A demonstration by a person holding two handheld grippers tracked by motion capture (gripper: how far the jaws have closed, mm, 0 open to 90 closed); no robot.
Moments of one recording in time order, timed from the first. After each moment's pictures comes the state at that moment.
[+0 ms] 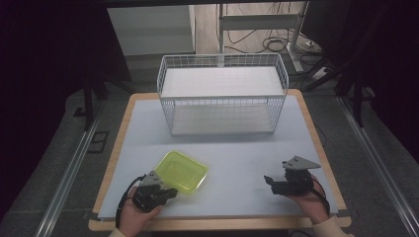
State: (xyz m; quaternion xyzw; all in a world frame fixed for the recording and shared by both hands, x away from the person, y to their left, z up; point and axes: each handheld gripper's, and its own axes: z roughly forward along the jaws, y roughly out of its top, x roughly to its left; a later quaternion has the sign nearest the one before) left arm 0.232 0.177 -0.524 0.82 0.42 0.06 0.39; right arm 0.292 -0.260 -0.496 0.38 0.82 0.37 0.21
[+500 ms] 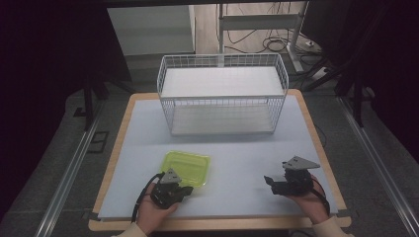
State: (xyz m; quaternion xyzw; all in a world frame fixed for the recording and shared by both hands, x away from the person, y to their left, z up) left arm 0.245 0.135 -0.527 0.83 0.40 0.06 0.38; right arm 0.292 -0.260 -0.497 0.38 0.82 0.36 0.21
